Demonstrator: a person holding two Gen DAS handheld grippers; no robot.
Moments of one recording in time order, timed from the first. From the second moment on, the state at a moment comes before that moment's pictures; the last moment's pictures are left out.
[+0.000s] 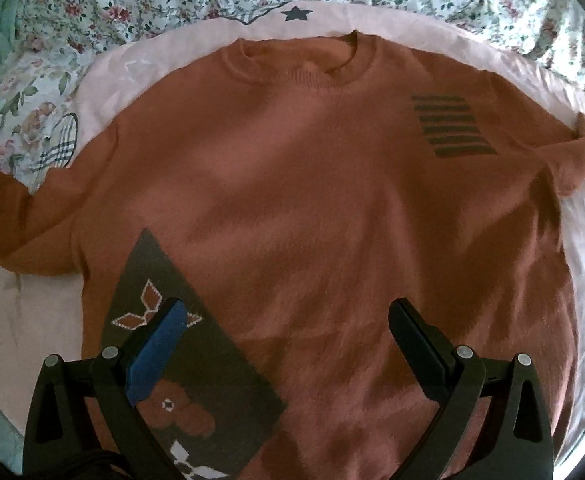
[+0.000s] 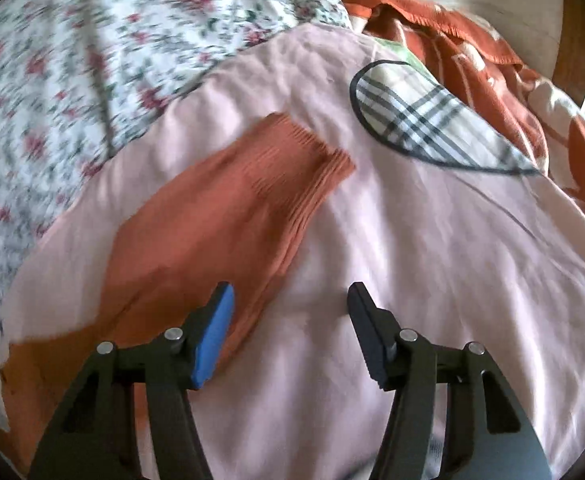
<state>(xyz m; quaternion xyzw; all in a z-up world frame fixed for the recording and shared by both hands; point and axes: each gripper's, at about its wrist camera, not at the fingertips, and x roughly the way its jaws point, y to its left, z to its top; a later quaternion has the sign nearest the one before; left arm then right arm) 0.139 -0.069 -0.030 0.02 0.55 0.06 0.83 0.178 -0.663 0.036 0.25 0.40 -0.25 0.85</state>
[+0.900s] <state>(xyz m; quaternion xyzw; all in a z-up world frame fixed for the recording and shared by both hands) 0.130 0.028 -0.011 -0.05 0.52 0.02 0.85 0.230 -0.351 0.059 0.23 0.42 0.02 0.88</state>
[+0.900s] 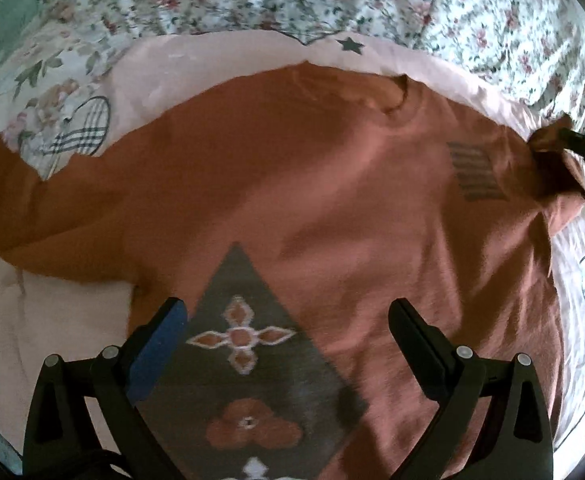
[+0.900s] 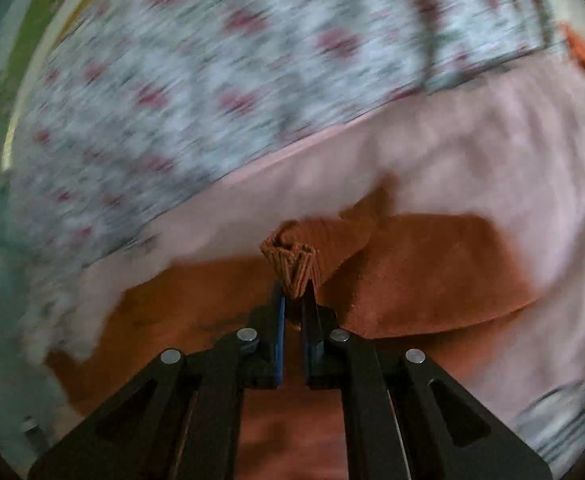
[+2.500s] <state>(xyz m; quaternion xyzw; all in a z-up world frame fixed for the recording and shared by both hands) 0.222 0.119 -0.021 -0.16 0.45 -0.02 0.88 0.178 -0.312 0.011 0.28 0.46 0.04 0.84</state>
